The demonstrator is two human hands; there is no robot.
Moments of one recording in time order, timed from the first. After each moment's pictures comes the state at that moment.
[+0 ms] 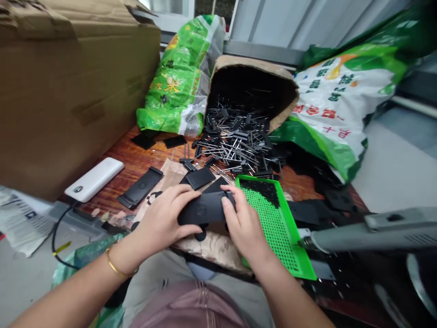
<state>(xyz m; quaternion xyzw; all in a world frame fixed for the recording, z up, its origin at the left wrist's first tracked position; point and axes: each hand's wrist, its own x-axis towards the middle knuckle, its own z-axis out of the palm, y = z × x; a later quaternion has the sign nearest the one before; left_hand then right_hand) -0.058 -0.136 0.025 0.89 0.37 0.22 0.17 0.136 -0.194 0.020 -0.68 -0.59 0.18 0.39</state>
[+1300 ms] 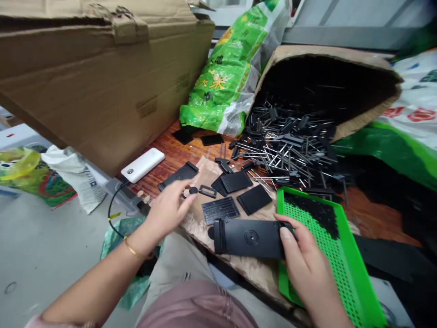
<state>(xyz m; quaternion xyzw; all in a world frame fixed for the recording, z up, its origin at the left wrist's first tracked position) -0.103 -0.130 0.011 0.78 0.57 0.21 0.18 0.166 -0.227 -0.009 -0.74 -0.54 0.20 0.34</state>
